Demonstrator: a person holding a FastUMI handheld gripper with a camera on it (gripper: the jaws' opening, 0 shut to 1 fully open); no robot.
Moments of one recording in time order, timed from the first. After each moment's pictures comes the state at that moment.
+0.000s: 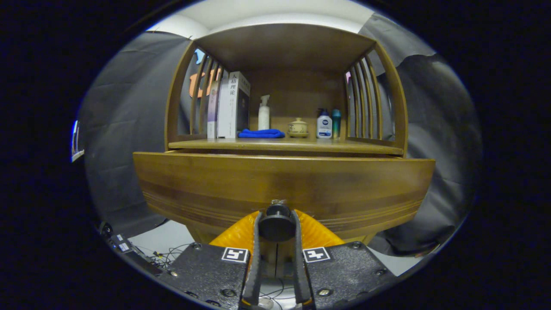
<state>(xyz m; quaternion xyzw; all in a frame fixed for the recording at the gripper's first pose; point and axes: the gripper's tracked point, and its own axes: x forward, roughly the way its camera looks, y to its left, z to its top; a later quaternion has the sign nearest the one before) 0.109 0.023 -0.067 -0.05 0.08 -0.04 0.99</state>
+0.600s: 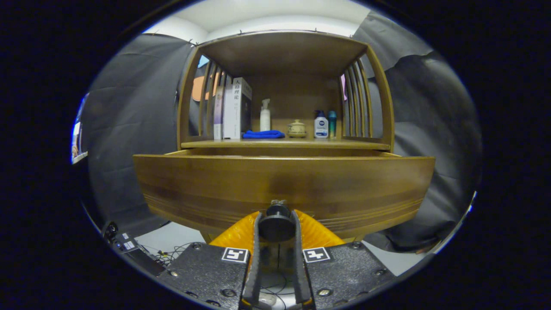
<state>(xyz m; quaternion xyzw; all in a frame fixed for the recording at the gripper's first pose) 0.065 0.027 -0.074 -0.05 0.08 -0.04 1.00</state>
